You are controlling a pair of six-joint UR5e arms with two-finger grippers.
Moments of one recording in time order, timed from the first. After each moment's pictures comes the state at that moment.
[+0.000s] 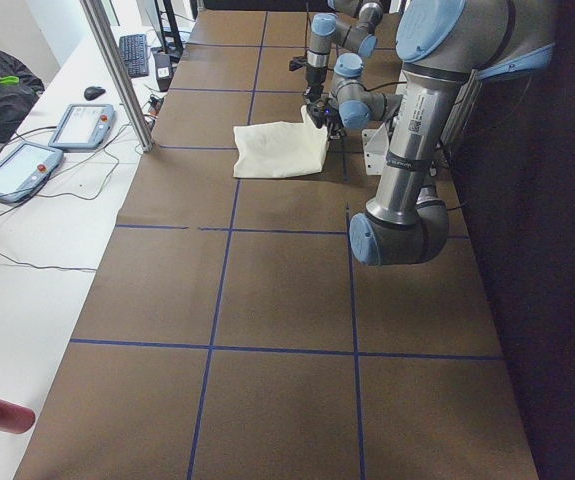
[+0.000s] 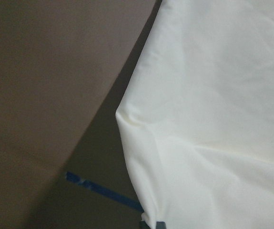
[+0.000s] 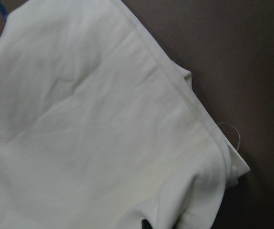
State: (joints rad) left arm -0.39 -2.01 -2.13 -1.59 -1.77 -1.89; right arm 0.45 -1.07 1.92 -1.49 1.82 1.85
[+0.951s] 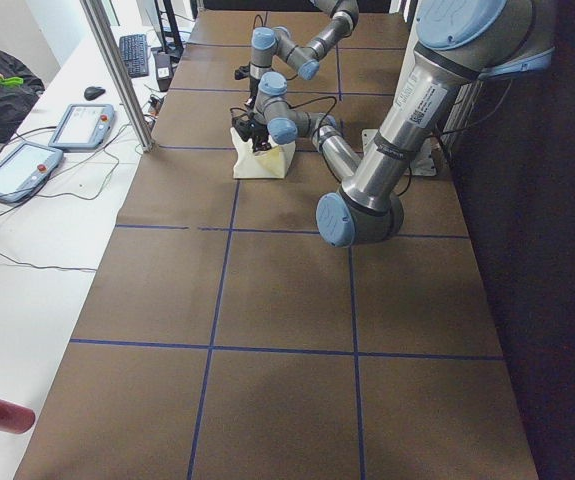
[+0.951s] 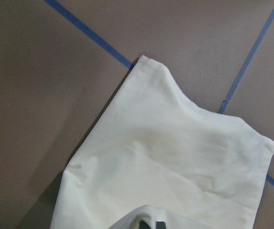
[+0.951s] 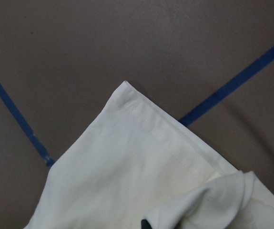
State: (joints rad) left arm -0.66 -2.21 -1.59 -1.92 -1.84 -1.82; right arm 0.68 -0.83 1.40 -1.27 1.95 1.80
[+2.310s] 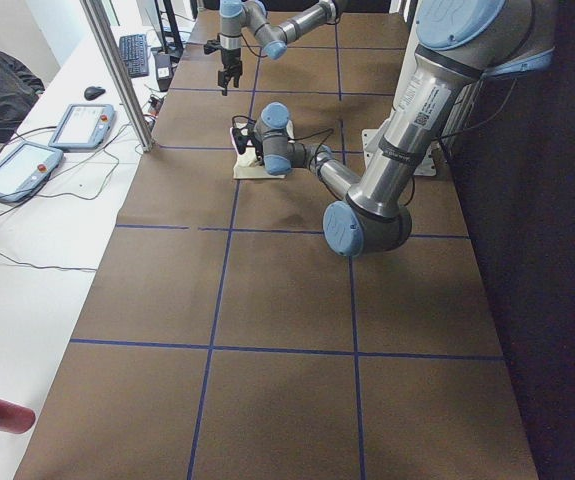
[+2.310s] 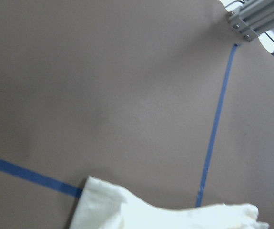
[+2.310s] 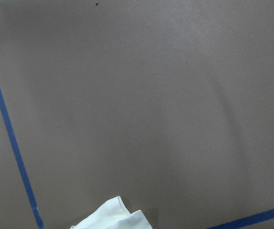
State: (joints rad) left arm -0.62 -2.13 -1.46 -2.46 -1.83 -1.81; right arm 0.91 -0.82 1.32 -1.28 2.15 1.34
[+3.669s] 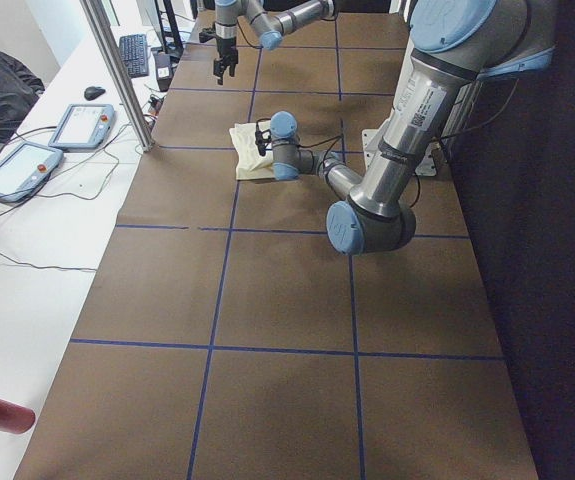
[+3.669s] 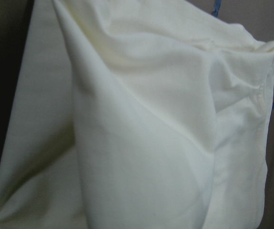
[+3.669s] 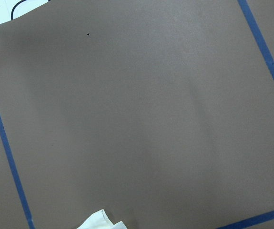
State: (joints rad) left arm -0.57 -2.12 -1.44 -2.56 -2.12 -1.71; right arm 0.96 -0.82 1.35 -1.36 2.16 1.29
